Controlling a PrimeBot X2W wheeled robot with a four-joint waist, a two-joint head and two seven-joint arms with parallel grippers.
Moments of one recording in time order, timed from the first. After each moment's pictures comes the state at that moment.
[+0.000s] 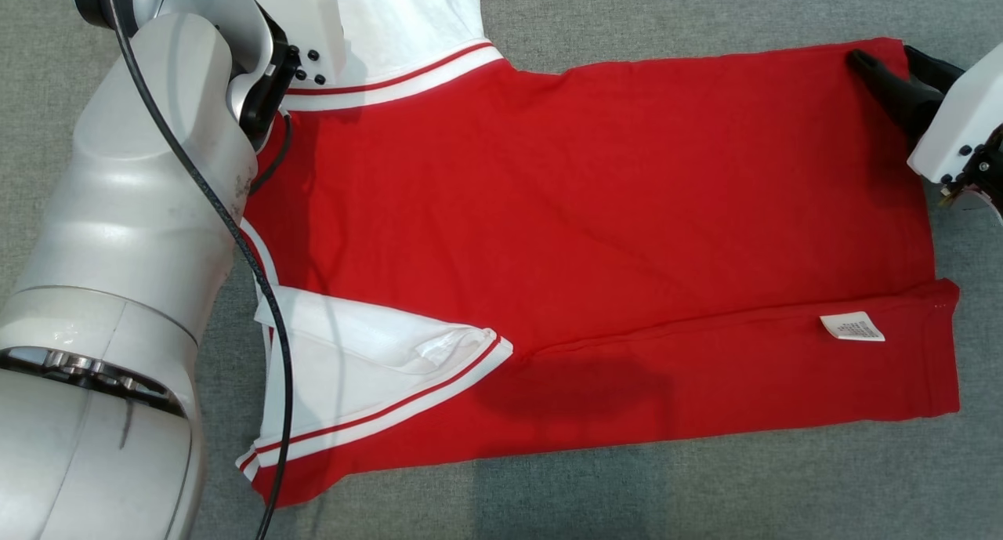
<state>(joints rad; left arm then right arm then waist) -1.34 0.07 -0.54 1.22 -0.53 -0.12 -0.09 -1.02 -0.55 0.69 0.67 1.07 0.13 0.27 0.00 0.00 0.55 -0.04</state>
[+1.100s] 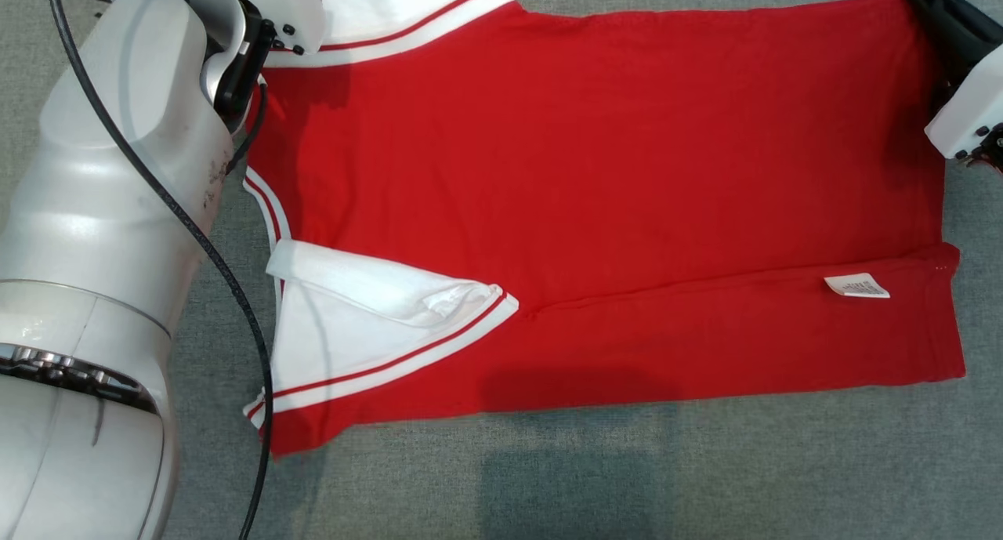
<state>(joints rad) -1.35 0.12 -0.57 1.15 -0.56 -0.12 -0.22 -1.14 -0.61 0.93 0.71 1.12 0.13 -0.04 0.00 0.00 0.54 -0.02</state>
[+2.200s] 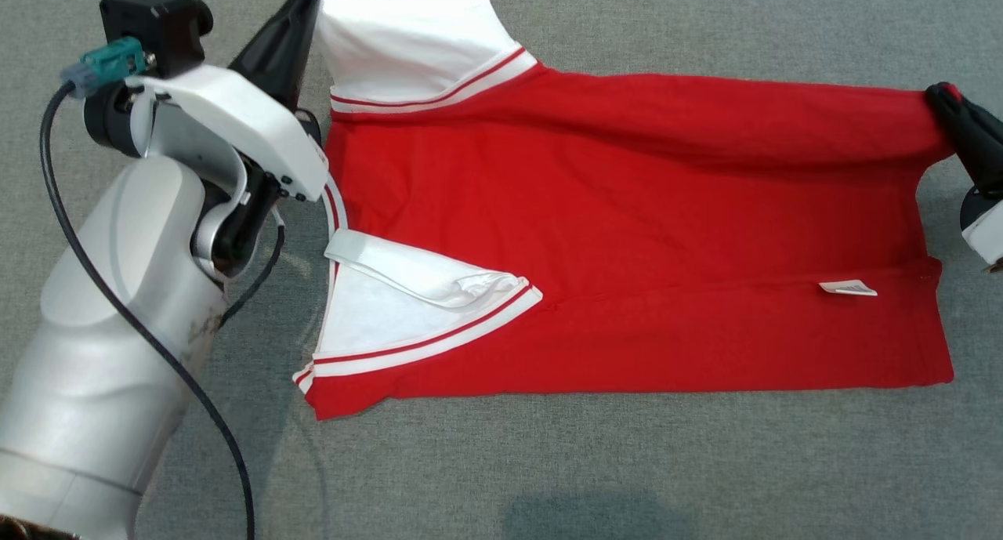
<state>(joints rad) -0.96 0.28 -0.57 0.64 -0.75 -0.07 -0.08 -0.97 -0.82 1.06 0.45 1.41 0.13 -0.19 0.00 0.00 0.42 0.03</state>
